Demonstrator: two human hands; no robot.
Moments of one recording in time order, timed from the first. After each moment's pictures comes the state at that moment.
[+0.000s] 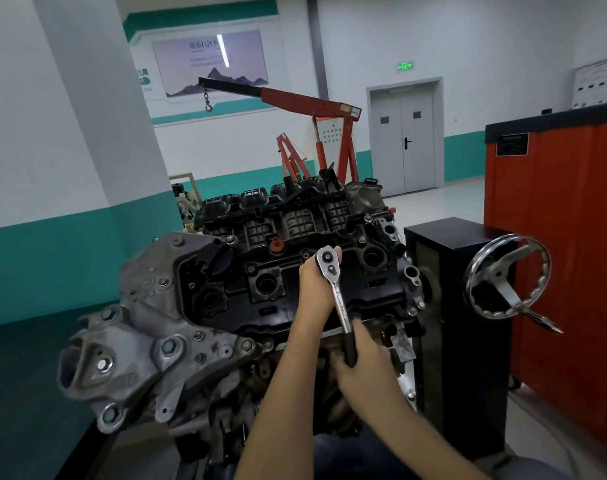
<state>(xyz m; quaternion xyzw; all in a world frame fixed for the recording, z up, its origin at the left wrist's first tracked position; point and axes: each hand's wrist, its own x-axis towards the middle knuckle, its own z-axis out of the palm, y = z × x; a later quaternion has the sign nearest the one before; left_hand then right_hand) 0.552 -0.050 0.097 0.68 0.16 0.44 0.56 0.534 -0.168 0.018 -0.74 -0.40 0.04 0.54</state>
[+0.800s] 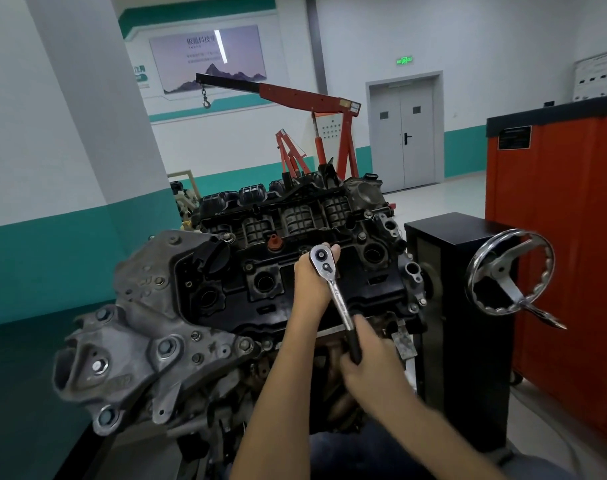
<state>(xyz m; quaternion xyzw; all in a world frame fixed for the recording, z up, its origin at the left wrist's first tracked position) 0.552 -0.043 0.100 0.73 0.18 0.43 0.49 0.544 -0.174 0.023 -0.75 -0.43 0.01 0.50</state>
